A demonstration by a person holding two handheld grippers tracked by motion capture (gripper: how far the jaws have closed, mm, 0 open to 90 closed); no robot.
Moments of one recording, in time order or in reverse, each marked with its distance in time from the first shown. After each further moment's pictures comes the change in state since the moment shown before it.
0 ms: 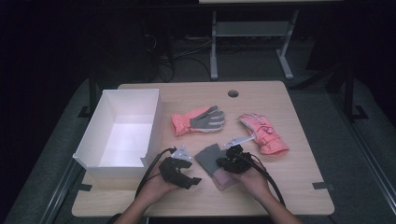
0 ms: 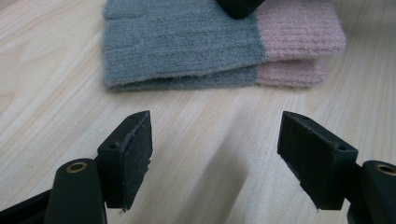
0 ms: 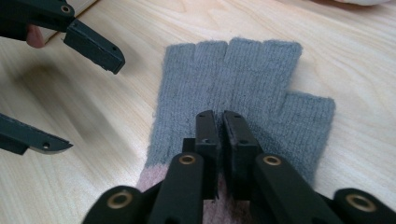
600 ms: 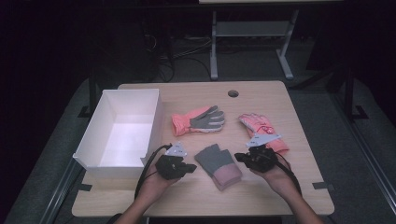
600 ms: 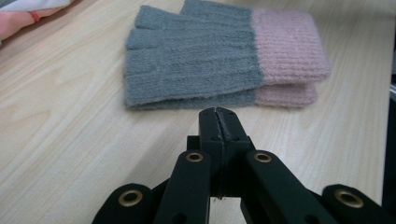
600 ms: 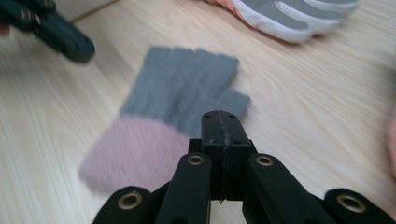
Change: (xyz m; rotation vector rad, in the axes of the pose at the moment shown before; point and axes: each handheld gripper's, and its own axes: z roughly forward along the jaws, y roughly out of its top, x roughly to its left) left arm 0.001 0.005 -0.016 -0.069 0.026 0.001; right arm -0.033 -0.013 -0.059 -0.084 -0.016 -0.165
